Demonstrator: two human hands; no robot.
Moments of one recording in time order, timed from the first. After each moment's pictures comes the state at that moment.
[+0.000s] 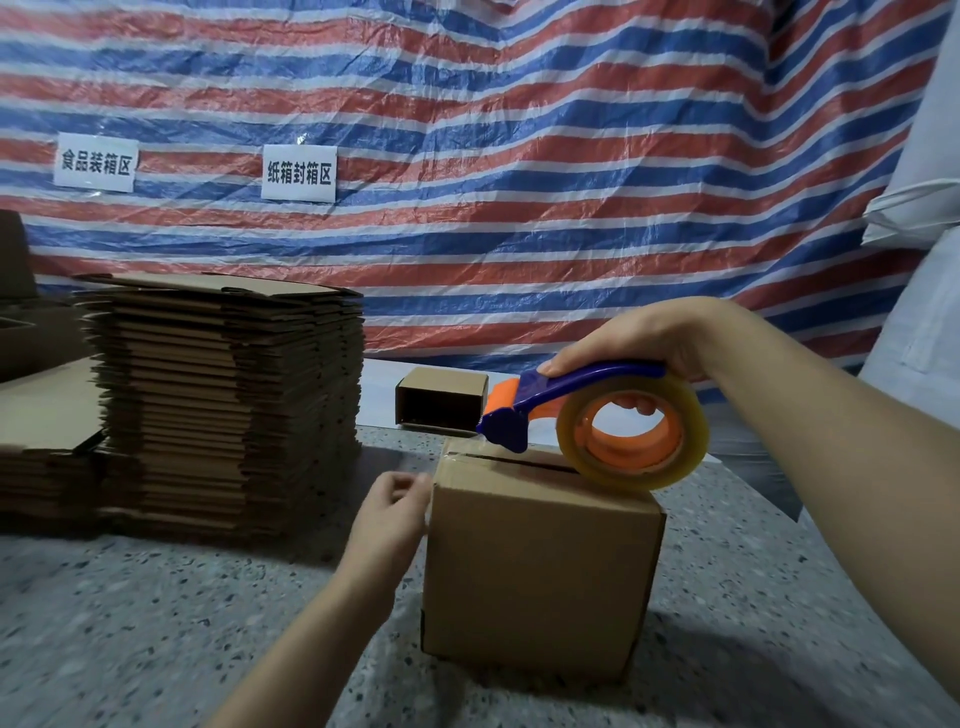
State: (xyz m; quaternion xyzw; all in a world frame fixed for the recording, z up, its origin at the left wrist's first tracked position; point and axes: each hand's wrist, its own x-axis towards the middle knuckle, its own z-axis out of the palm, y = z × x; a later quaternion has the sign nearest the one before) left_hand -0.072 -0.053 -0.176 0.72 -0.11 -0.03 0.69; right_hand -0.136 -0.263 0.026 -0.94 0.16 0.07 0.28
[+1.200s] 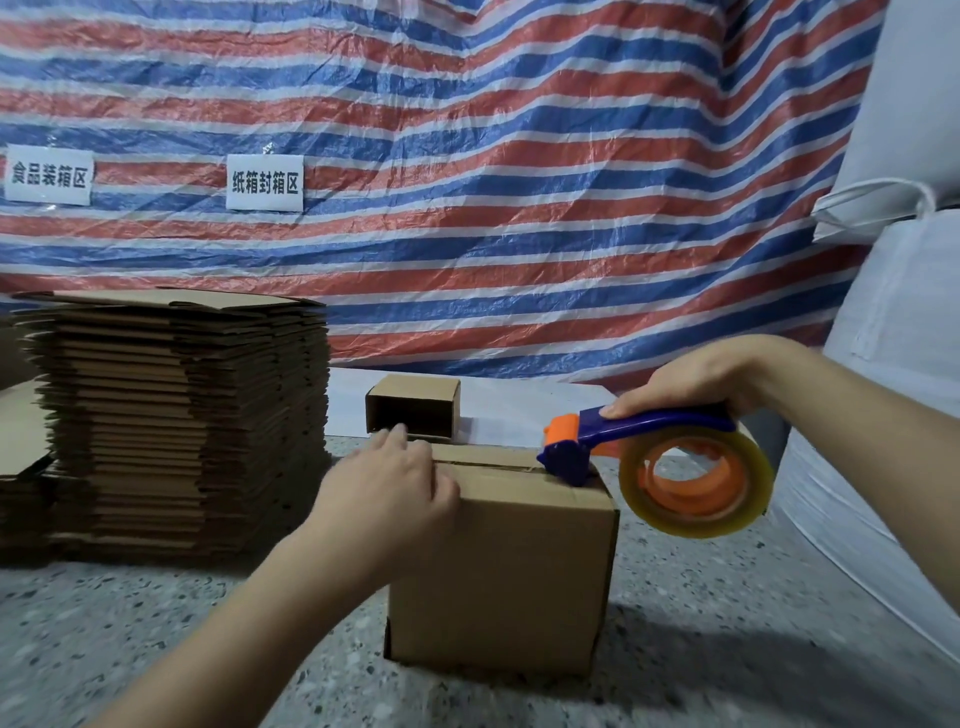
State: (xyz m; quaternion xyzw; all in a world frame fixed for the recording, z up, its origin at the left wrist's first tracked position) left_hand -0.104 -0.063 -0.119 0.92 -0.31 0.20 0.12; right_hand -0.181 -0.350 0.002 -0.93 0.24 0.14 0.23
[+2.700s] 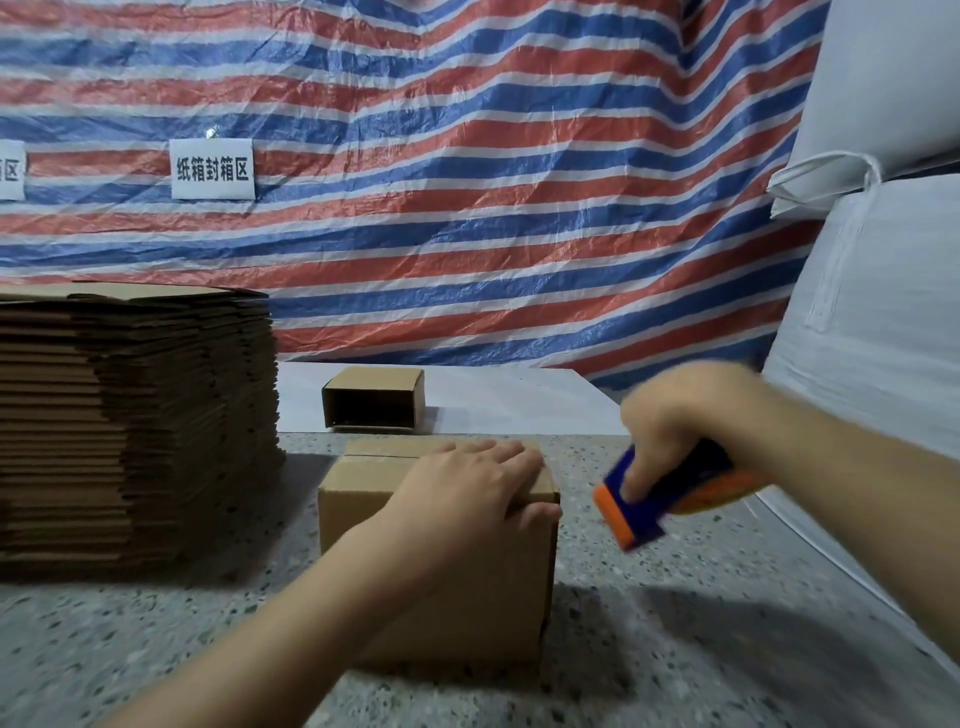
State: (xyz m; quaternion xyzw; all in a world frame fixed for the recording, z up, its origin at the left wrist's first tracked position) left_hand -0.131 -0.150 -0.123 0.82 -0.53 0.21 0.03; right_hand -0.198 -0.352 -0.039 -0.94 0.24 0.15 -0.17
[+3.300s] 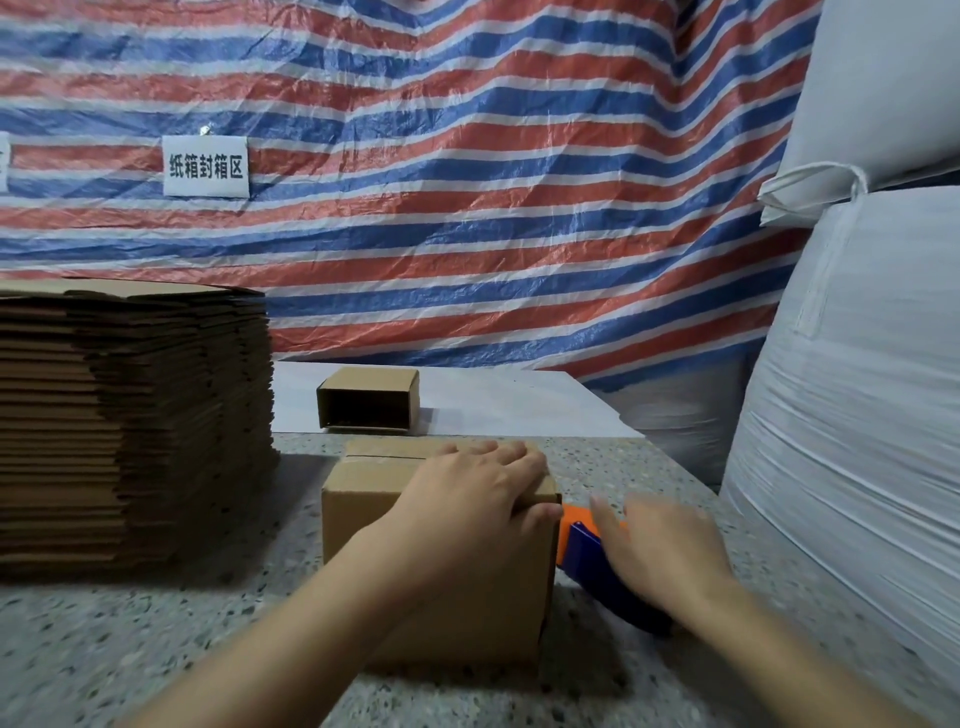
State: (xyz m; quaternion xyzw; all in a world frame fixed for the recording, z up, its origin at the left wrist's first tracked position) left_hand -0.128 -0.151 -0.130 0.82 -0.53 0.22 0.07; right_hand -0.218 -0.340 -0.185 -0.92 0.33 -0.20 -0.01
